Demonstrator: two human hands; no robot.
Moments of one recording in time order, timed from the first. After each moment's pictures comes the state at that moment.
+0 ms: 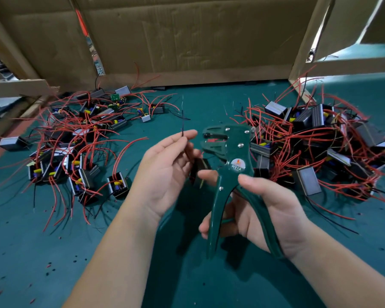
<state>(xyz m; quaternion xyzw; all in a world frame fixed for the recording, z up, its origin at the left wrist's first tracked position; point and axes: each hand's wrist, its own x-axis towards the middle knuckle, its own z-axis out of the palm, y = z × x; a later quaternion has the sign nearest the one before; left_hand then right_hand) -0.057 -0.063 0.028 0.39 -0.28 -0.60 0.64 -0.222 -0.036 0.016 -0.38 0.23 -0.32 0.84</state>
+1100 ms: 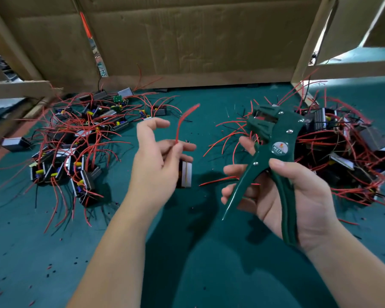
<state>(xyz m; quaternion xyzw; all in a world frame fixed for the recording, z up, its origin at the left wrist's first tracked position) -0.042 -0.056 0.025 0.54 -0.58 -0.26 0.55 -0.240 -0.048 0.023 -0.34 0.21 -0.46 0.79</state>
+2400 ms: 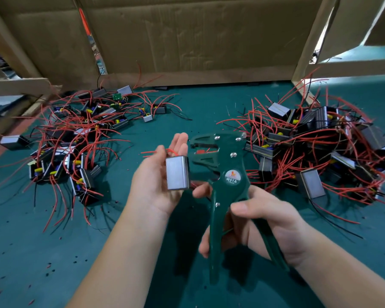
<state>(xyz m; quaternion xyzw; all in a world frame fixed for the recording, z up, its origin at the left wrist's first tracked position) -0.052 -0.062 0.029 0.34 -0.04 -0.65 0.68 -0.221 -0.032 0.018 -0.41 0.19 -0.27 0.85</state>
